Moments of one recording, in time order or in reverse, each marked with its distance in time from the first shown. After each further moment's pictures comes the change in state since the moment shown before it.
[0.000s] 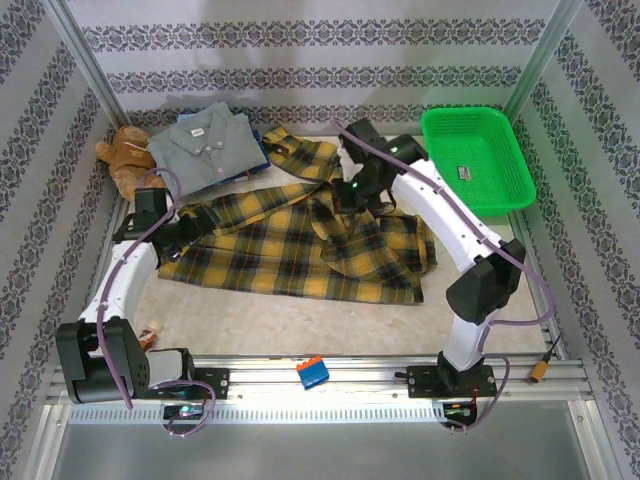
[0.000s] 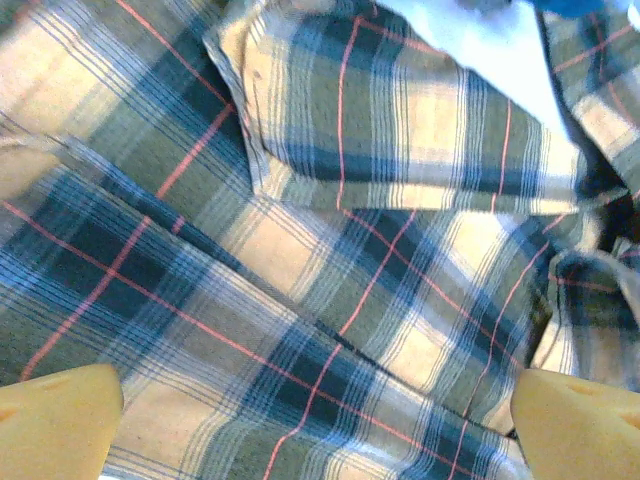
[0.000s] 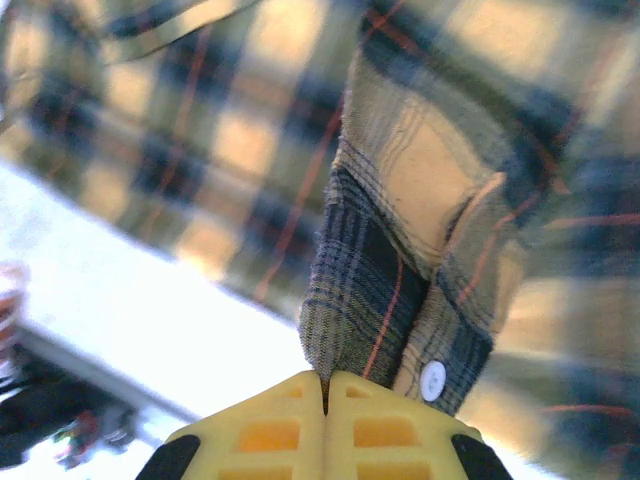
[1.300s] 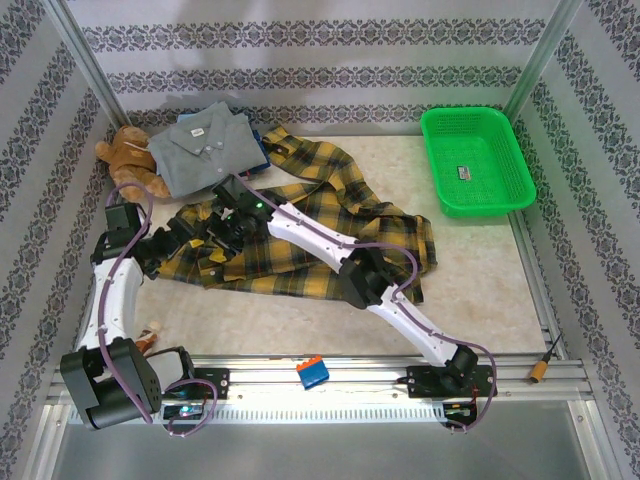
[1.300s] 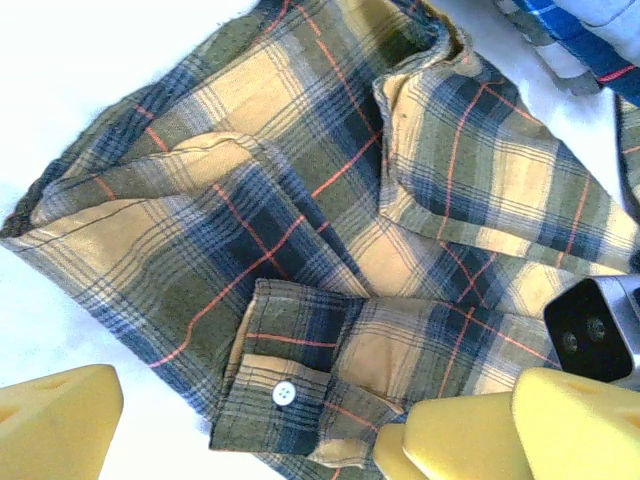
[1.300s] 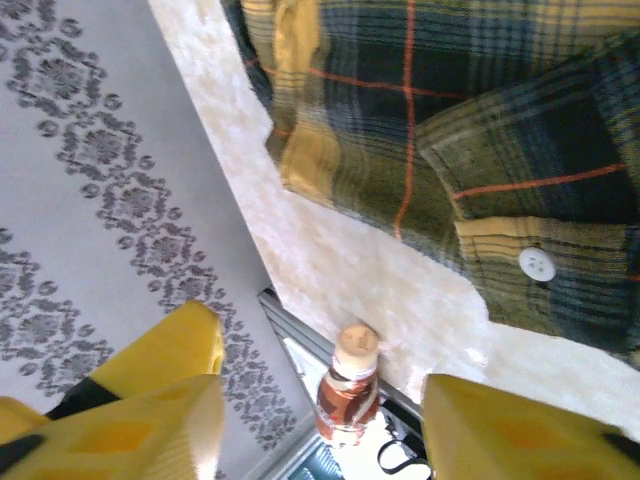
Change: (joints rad) left arm 0.177 -0.122 -0.080 -0.089 -0.014 0.006; right arm 0.329 0.890 0.745 0.469 -0.353 0.880
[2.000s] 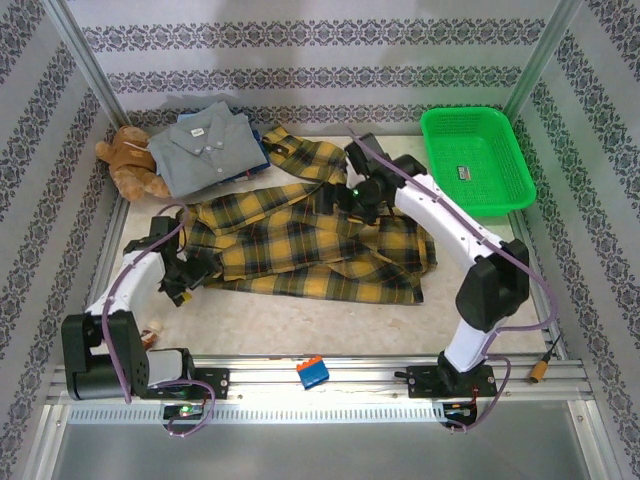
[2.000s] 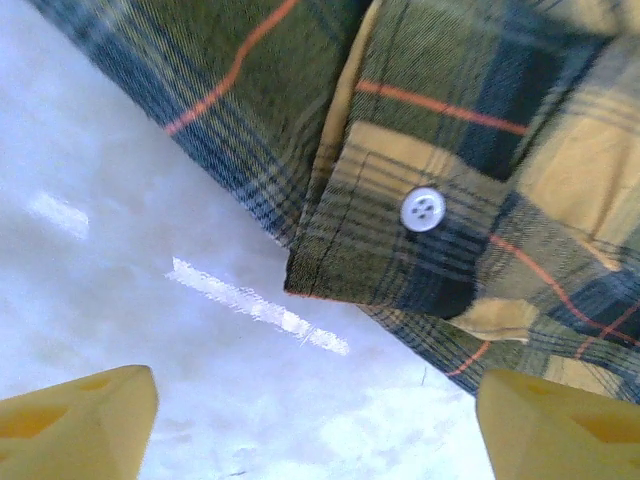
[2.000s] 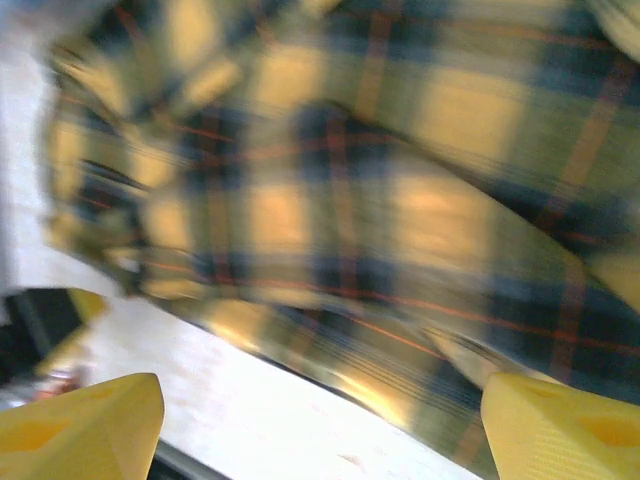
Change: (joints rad) left arm -0.212 0.157 -0.100 -0.158 -0.055 -0.050; right arm -0.400 -0.962 -1.048 -0.182 0.352 -0.783
